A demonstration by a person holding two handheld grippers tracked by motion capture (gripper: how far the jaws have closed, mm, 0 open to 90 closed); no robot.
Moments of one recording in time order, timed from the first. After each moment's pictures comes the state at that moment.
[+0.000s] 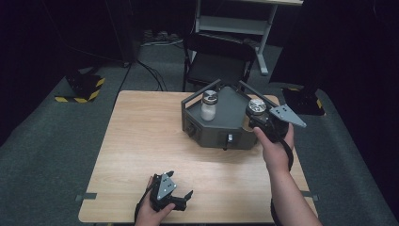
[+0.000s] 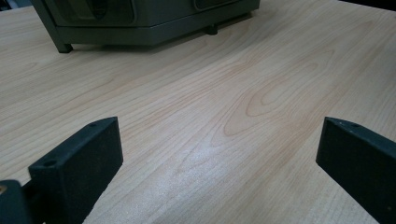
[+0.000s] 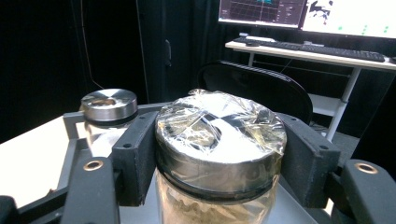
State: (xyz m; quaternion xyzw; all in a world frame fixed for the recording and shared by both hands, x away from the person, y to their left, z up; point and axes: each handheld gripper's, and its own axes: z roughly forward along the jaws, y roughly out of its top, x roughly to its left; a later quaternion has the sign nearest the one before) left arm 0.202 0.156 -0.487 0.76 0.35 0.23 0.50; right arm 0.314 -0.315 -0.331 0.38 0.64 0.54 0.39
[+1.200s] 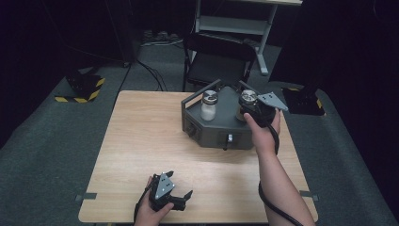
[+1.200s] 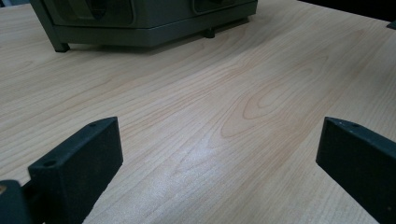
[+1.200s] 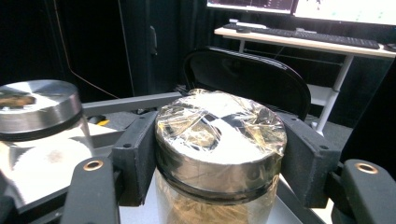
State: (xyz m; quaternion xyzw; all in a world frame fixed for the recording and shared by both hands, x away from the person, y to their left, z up) left arm 0.203 0.162 -0.490 0.75 0.35 0.22 0.51; right arm 0.378 -0.290 -0.347 0.41 0.65 0.51 0.39
